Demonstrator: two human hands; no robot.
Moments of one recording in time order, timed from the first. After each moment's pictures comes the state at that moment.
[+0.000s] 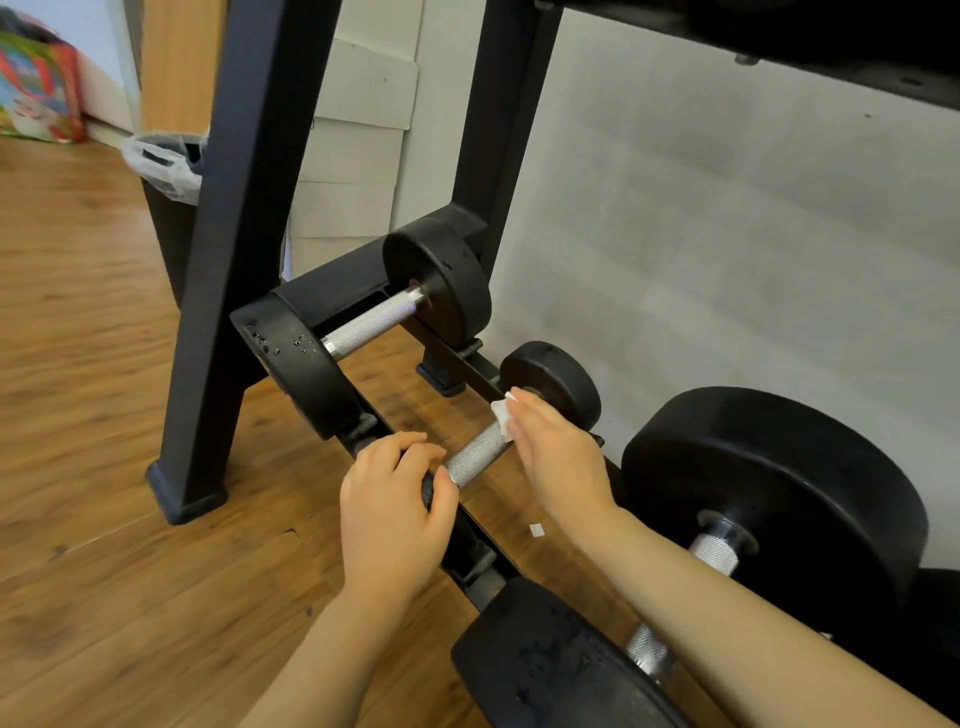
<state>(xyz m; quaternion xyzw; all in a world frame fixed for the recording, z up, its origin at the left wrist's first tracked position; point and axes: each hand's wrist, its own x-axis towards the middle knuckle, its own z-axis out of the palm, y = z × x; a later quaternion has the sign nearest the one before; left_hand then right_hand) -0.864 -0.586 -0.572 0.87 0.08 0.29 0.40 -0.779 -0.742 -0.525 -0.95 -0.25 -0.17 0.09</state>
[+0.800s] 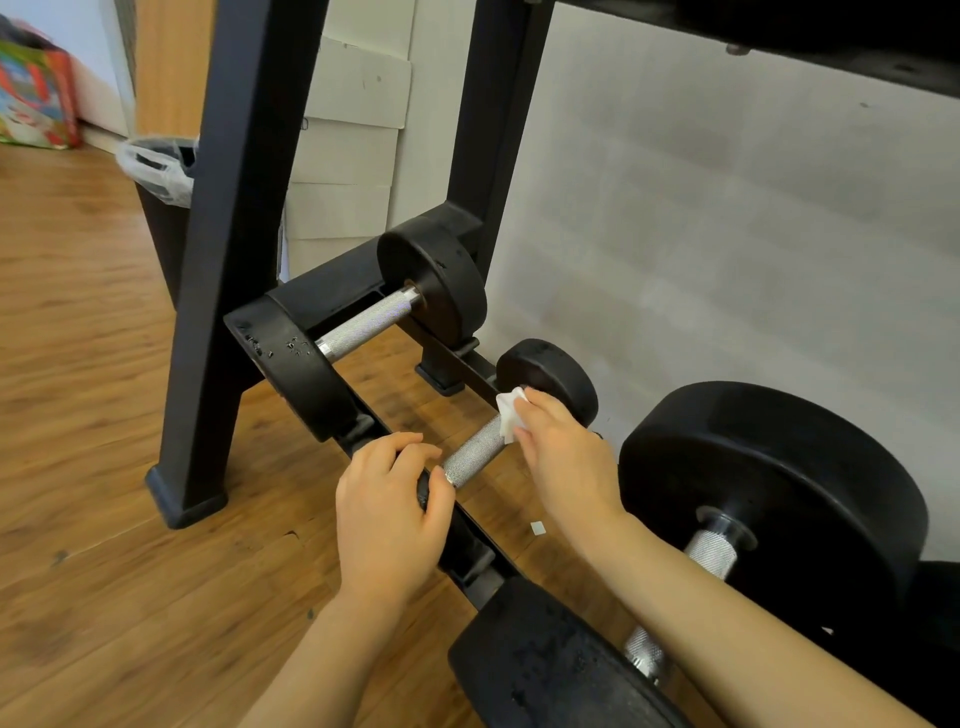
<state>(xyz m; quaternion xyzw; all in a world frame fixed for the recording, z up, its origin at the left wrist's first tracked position) -0.864 -0.585 -0.573 0.87 0.08 0.29 0.40 -0.783 -0.749 -0.525 -0.96 -0.20 -0.19 0.06</state>
